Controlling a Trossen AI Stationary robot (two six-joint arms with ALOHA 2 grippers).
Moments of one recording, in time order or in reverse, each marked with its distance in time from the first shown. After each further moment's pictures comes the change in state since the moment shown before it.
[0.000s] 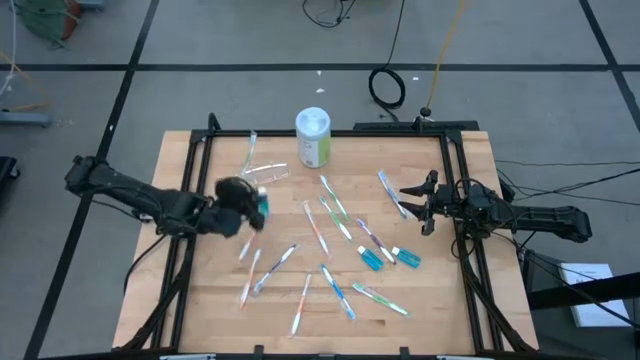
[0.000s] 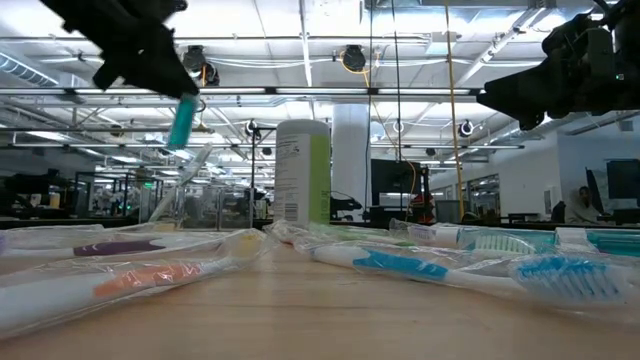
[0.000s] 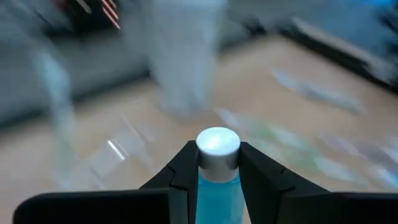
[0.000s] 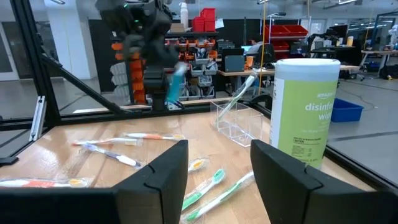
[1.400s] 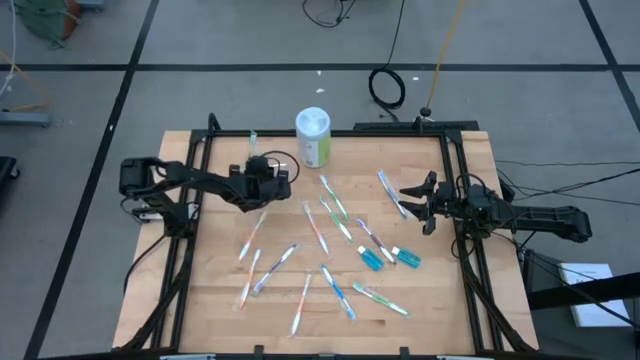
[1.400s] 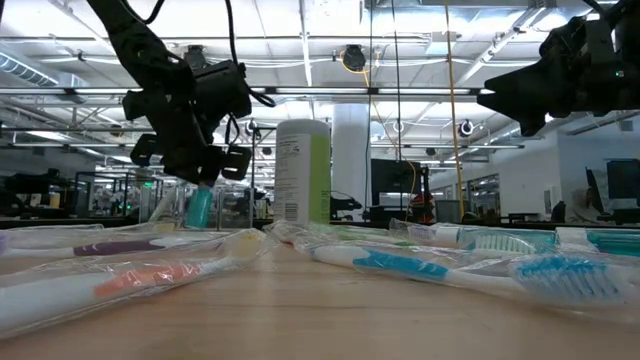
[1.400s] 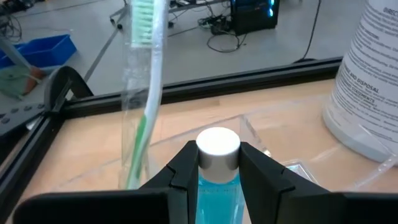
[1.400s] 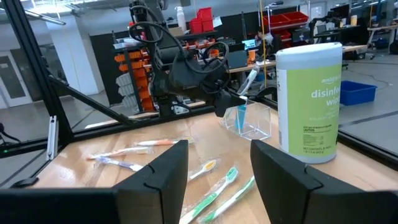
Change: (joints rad) left arm 0.492 0.610 0.000 0.278 -0.115 -0.124; right arm 0.000 0.000 0.000 0.000 0.000 0.131
